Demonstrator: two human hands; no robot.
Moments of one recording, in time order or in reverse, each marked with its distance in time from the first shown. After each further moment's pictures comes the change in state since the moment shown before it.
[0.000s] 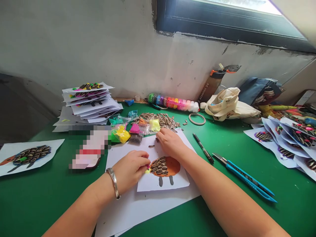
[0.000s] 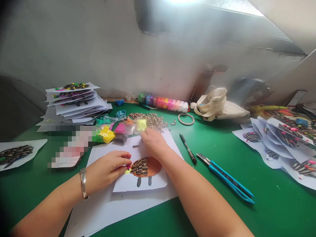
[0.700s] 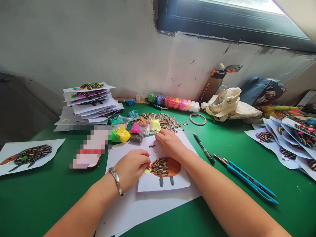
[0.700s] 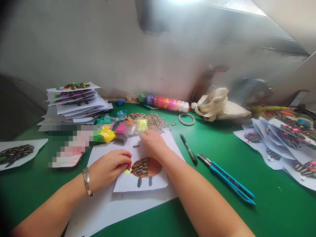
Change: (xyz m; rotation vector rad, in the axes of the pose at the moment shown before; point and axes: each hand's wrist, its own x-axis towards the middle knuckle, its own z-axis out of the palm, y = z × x) left_hand 0.005 0.007 -0.004 -0.071 0.008 -0.094; right_hand 0.000 0.001 0.006 0.071 0.070 -0.045
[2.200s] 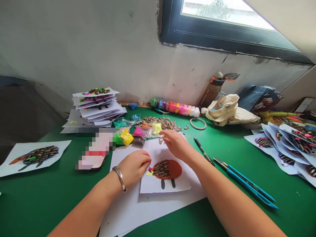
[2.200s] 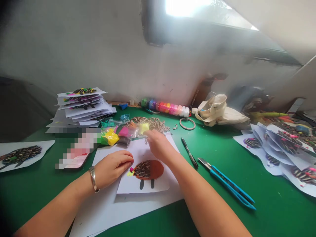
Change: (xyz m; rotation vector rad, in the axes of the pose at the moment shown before) left_hand 0.002 -0.003 -0.006 -0.051 0.043 0.032; right_hand -0.005 -0.003 -0.028 0.176 0.002 0.107
